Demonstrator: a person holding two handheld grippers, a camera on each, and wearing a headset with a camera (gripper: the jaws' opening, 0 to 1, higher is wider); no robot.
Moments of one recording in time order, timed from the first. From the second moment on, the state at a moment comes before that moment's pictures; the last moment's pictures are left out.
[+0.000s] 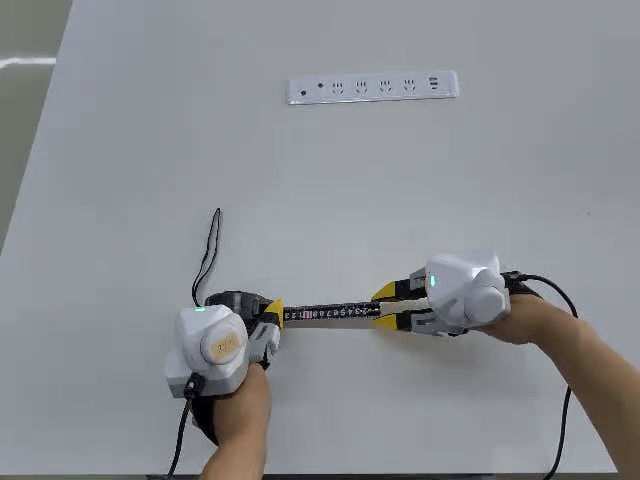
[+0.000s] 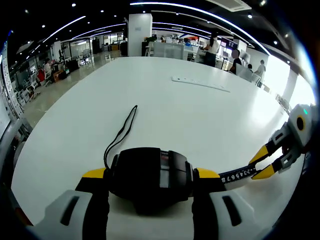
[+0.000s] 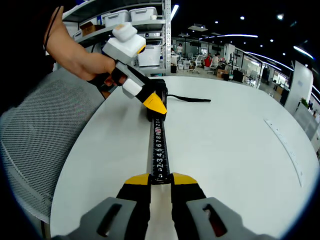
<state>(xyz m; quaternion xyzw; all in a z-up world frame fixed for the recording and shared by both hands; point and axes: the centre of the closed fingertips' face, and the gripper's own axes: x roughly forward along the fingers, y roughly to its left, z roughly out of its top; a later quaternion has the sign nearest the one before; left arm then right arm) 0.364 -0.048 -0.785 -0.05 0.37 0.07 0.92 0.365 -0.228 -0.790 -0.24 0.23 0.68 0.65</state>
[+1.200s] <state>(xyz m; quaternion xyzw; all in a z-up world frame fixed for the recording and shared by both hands) 0.364 -0.046 -0.785 -0.08 0.38 0.06 0.92 0.366 -0.211 -0.789 -0.25 0.22 0.69 0.64</state>
